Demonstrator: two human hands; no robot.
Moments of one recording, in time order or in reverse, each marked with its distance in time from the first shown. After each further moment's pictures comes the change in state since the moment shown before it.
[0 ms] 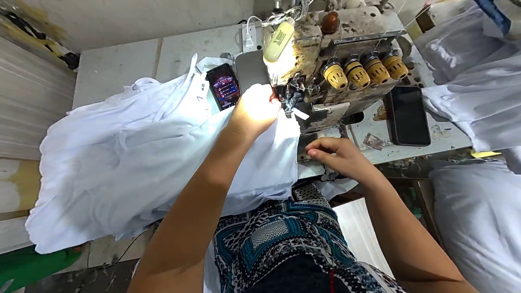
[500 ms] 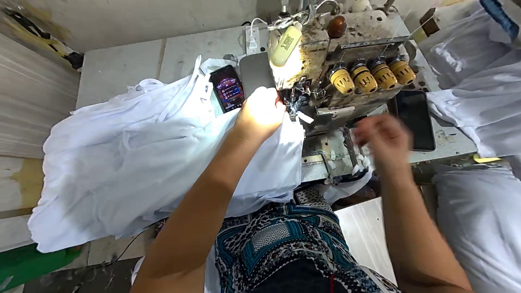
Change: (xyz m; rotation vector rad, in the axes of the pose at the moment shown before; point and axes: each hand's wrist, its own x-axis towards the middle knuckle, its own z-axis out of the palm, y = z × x) left_hand -0.002 0.000 0.004 -0.009 0.034 -0.020; right_hand -0.012 0.017 -0.040 0.060 0.490 0.003
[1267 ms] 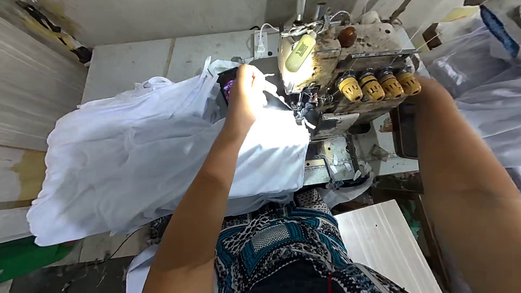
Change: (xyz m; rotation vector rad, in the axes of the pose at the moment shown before) left_hand 0.008 -0.027 -0.007 -0.653 0.416 -0.050; right_hand 0.154 -0.051 -0.039 -0.709 -0.388 0.509
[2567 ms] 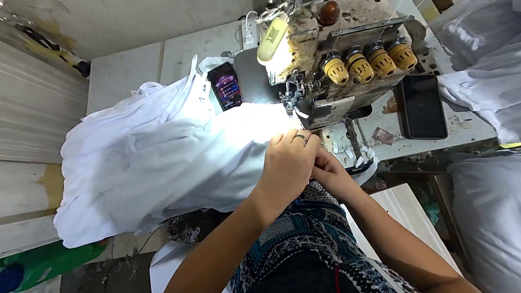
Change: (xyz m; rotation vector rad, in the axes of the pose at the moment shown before) left_hand -0.117 0.022 0.060 0.756 -0.192 0.581; right_hand -0.129 -0.009 0.201 1.193 -0.266 -0.637
